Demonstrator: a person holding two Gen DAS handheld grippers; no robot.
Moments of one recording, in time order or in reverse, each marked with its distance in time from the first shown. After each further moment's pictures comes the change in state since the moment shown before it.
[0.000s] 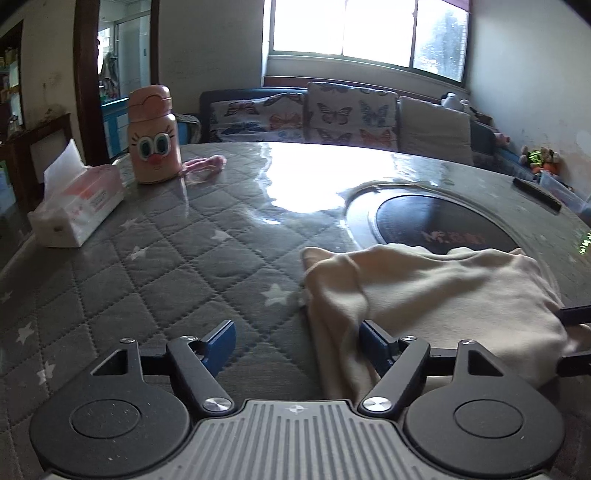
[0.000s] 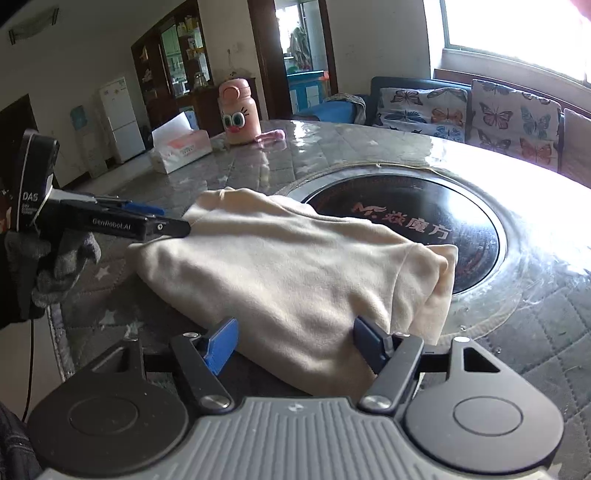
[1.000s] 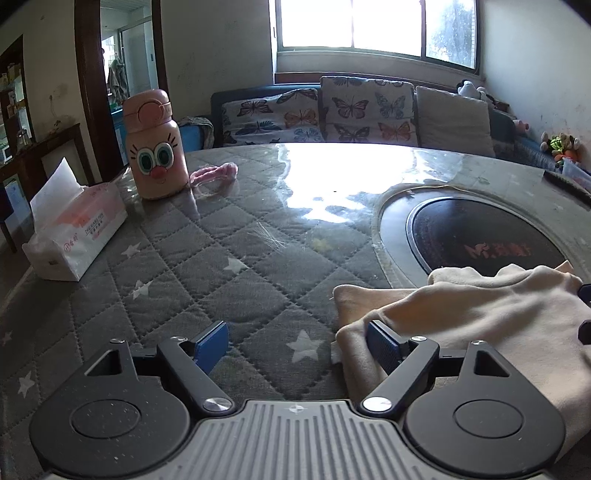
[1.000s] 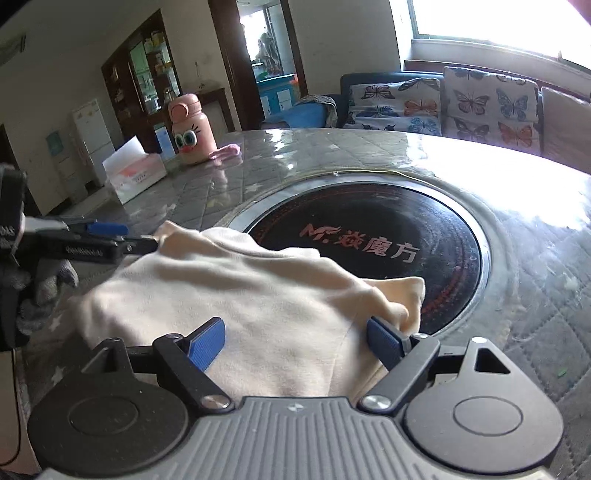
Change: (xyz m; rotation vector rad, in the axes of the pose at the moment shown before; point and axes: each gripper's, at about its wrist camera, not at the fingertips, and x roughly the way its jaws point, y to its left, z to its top) left arm 0.042 0.003 0.029 0.043 0.016 0.063; right arm 0.035 -0.049 0.028 0.115 -0.025 -0.032
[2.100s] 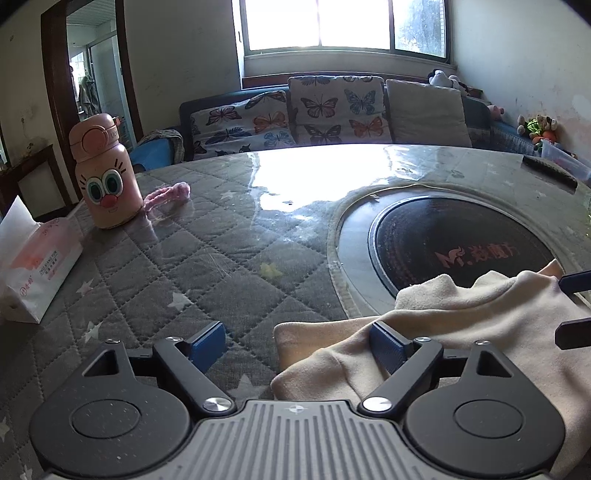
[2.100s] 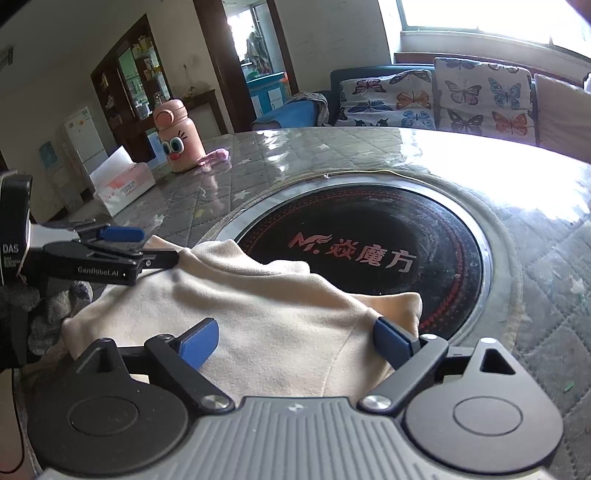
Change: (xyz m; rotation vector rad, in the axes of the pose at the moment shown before) left arm 0.021 -0.034 0.017 0.095 -0.007 -0.046; right arm 0.015 -0.005 0.012 0.034 0.011 -0.012
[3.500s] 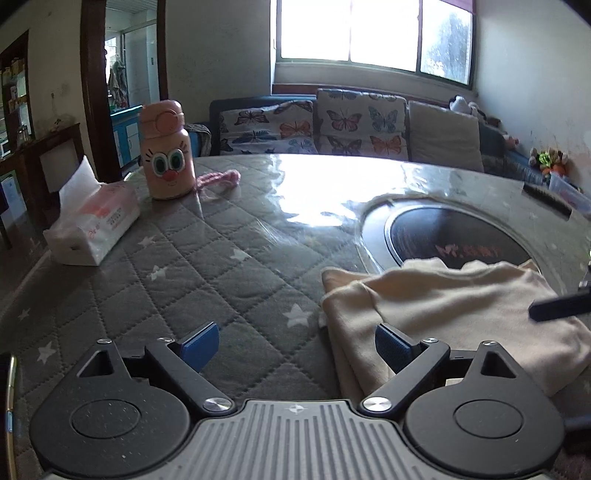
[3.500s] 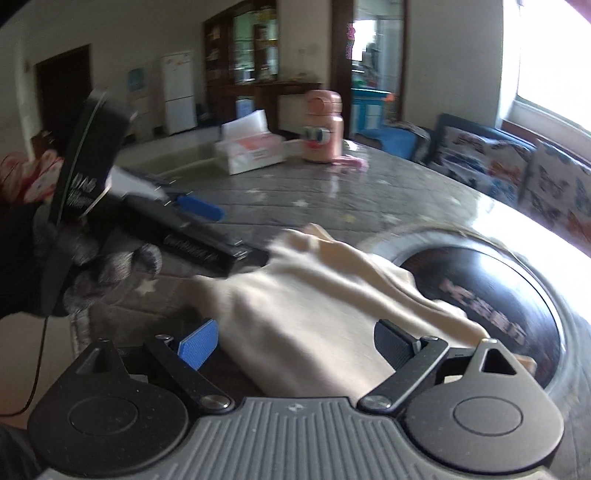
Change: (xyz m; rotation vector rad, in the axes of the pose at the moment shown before) left arm -0.072 0.035 -0.037 -0.123 -0.037 0.022; right arm -0.017 0.140 -0.014 -0.423 -0.002 0.127
